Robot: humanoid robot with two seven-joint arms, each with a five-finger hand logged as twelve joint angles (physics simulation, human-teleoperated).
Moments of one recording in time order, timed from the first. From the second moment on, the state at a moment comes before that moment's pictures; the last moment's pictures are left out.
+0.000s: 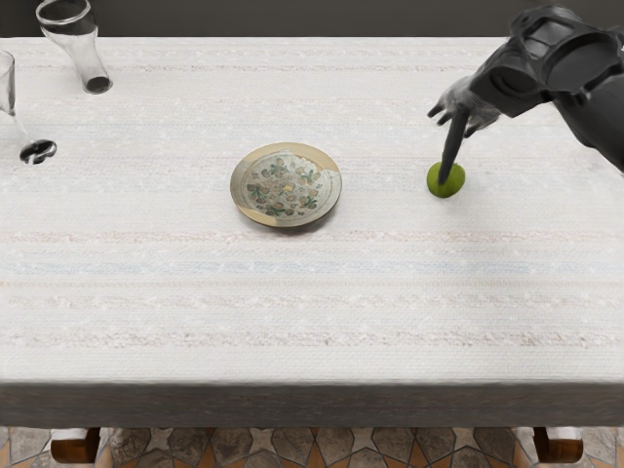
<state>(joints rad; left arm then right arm) -0.03 0.00 -0.03 -0.05 -0.01 -0.19 0.11 1.55 -0.07 -0.45 0.26 -0.05 0.52 -0.59</state>
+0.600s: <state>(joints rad) -0.03 0.00 -0.03 -0.05 -0.01 -0.19 0.11 1.56 0.00 -0.58 0.33 -0.15 0.37 -0.61</state>
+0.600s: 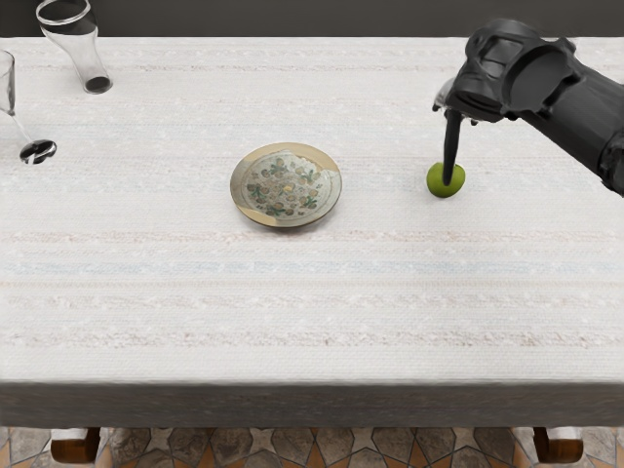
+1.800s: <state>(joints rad) -0.03 0.00 -0.03 -0.05 -0.01 -0.19 0.11 1.37 0.00 -0.29 0.34 -0.15 0.16 -0.61</state>
